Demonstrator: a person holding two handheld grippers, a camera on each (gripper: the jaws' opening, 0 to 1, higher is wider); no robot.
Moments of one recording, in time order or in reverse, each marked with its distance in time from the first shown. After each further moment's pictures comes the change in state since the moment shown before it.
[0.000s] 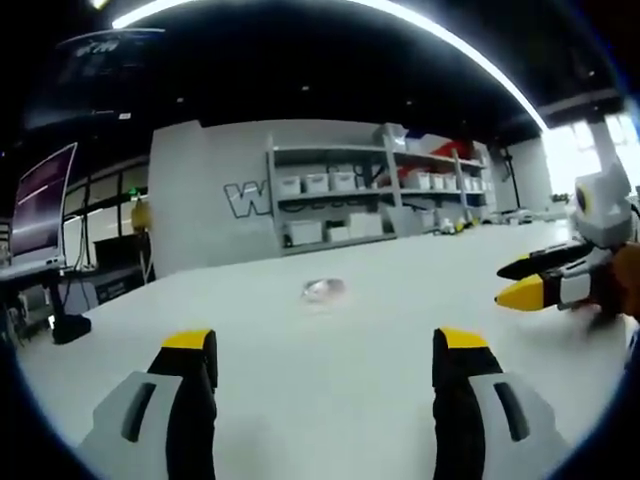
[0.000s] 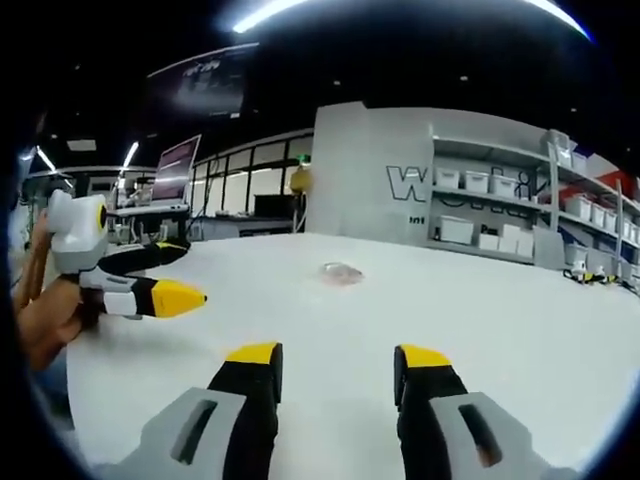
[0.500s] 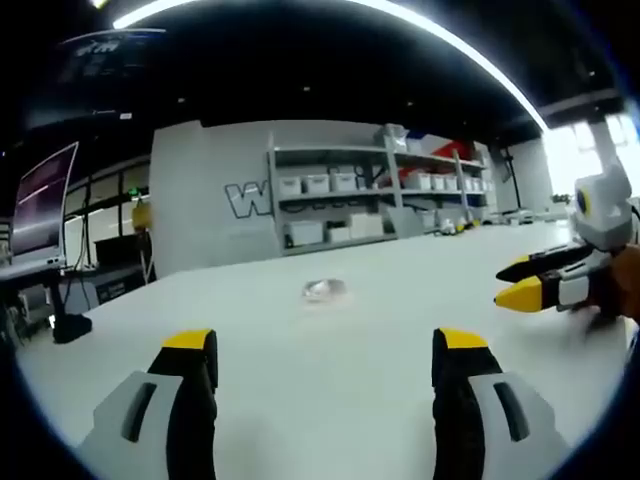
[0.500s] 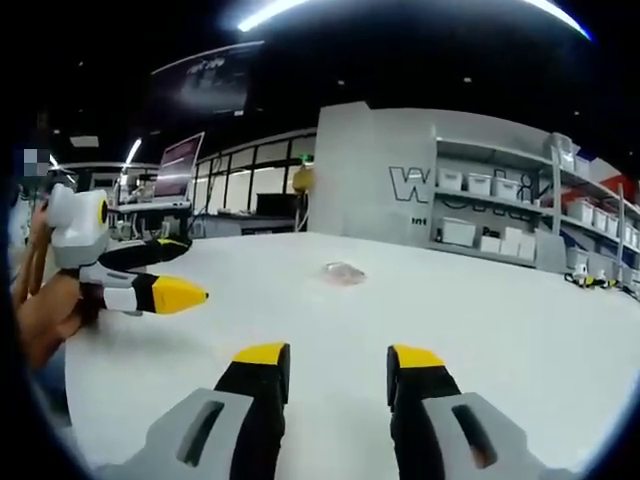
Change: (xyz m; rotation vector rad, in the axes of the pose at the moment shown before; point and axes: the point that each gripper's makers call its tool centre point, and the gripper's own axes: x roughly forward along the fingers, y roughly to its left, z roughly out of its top) left arm -0.001 0.000 0.000 -0.002 -0.001 0.002; right arm 0.001 0.001 -0.001 -0.016 0.000 0.006
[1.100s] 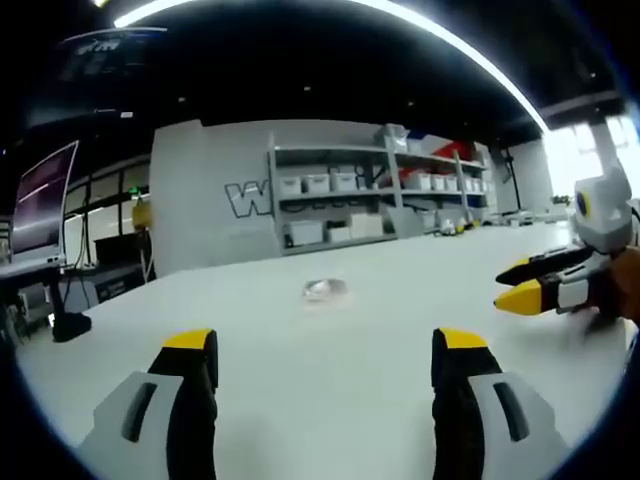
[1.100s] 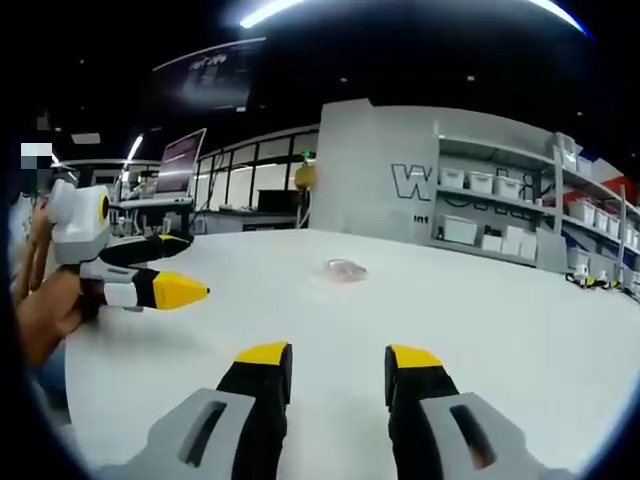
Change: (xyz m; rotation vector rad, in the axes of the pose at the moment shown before) left arm 0.000 0.000 0.000 -0.006 0.001 -0.003; right arm 0.002 -0.002 -0.003 -0.006 0.014 0.006
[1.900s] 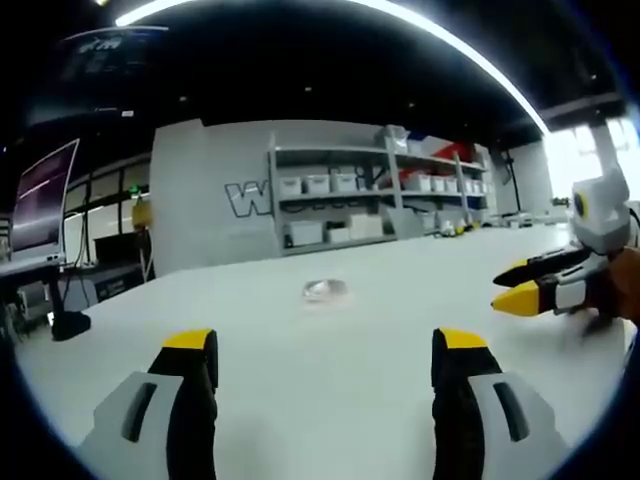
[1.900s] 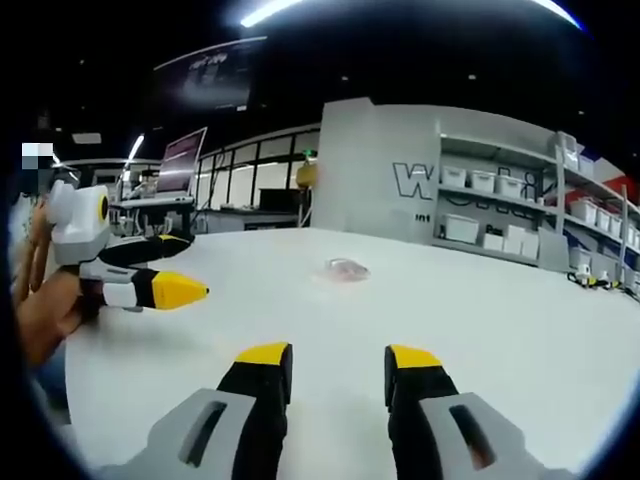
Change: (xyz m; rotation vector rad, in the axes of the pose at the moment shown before) left arm 0.000 0.000 0.000 -0.006 -0.002 -0.002; right arm 0.005 0.000 0.001 -0.001 0.007 0.009
